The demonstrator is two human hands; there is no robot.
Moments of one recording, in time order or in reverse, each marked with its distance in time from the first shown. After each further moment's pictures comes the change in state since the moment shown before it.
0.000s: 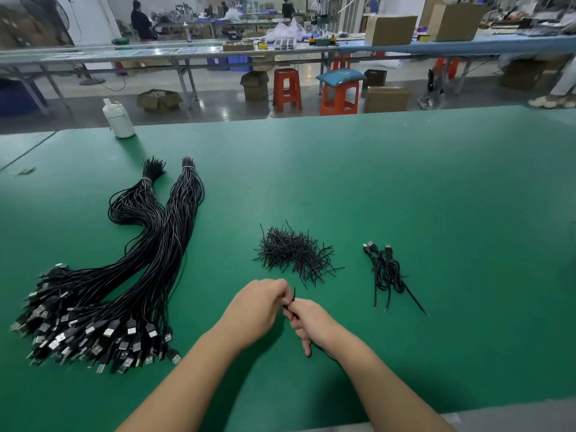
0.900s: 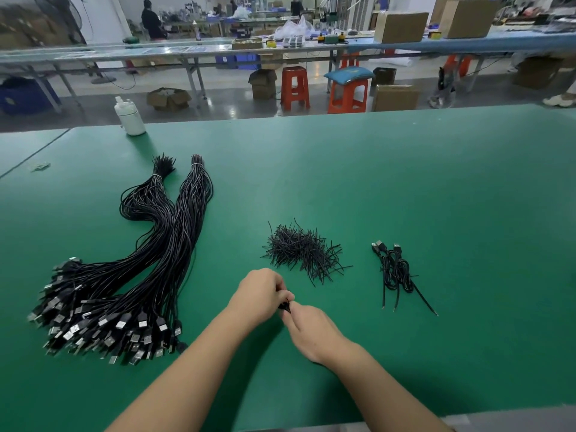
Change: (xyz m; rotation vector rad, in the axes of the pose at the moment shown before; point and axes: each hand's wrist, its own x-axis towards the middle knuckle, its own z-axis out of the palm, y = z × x) left_hand 0.016 0.001 -0.014 -0.054 -0.074 -0.412; right_hand -0.006 0.007 0.019 -0.883 0.142 -0.223
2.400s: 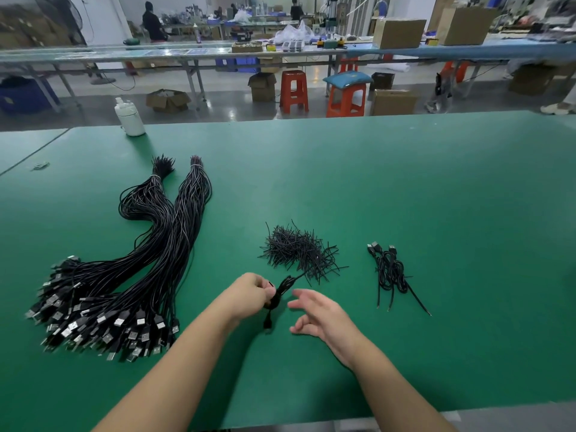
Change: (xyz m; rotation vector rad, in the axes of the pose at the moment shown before) left_hand -0.016 -0.011 -0.008 -0.521 -0.125 -0.244; right_hand -0.015 0.029 -0.013 1.343 -0.004 0.151
